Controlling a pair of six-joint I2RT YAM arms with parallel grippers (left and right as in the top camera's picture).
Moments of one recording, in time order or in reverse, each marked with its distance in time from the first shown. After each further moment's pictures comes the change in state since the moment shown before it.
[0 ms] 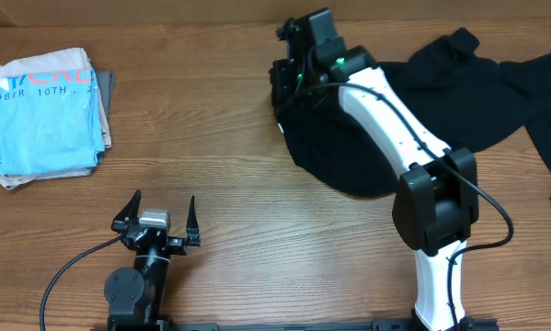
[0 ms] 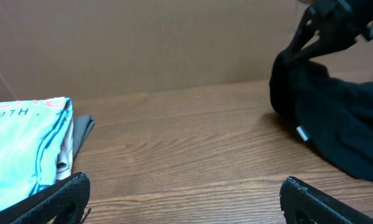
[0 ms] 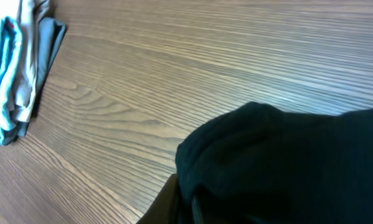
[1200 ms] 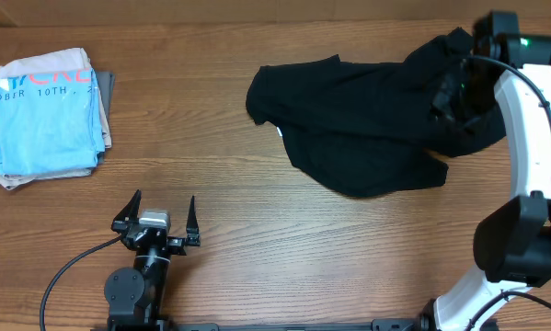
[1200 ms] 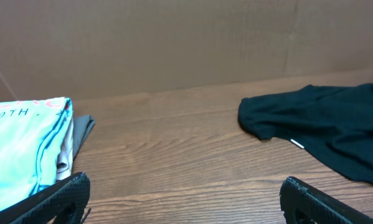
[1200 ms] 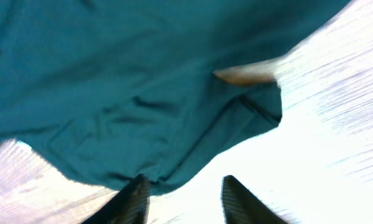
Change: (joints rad) left arm 0.000 0.000 0.000 0.000 0.000 0.000; right arm -0.578 -0.287 -0.141 -0.732 0.189 0.182
